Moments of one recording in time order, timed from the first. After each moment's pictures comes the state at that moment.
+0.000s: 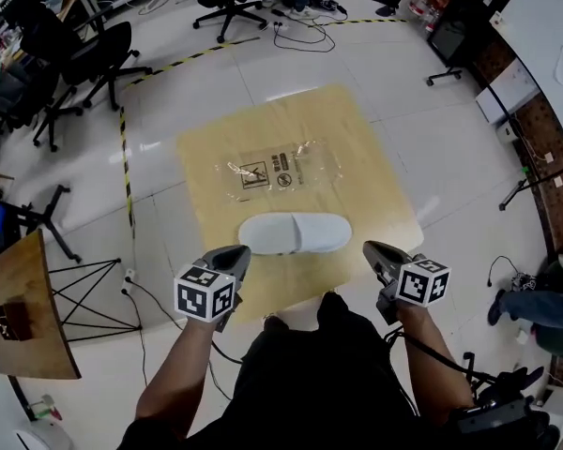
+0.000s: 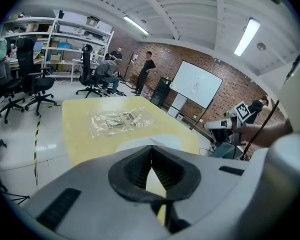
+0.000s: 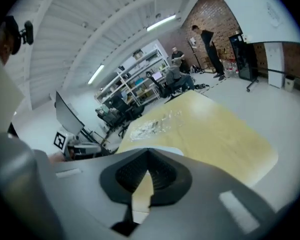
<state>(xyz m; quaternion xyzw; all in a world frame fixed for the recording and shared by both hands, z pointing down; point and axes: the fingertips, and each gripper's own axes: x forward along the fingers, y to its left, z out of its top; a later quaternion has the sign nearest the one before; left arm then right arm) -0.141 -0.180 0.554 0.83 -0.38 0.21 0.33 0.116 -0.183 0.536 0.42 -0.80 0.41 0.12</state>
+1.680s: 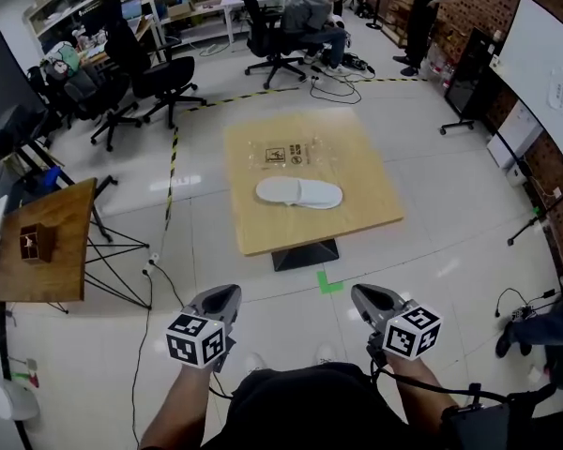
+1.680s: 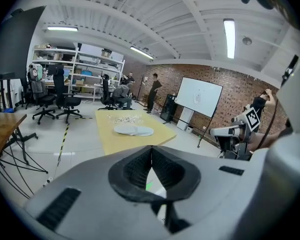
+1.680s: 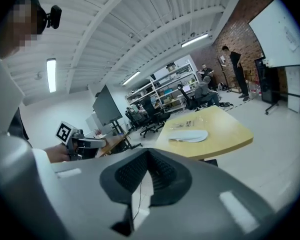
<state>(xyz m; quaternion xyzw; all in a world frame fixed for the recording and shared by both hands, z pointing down) -0.123 0.155 0.433 0.80 -0.51 0.15 0.26 0.117 0.128 0.426 0.33 -0.89 0.29 0.09</state>
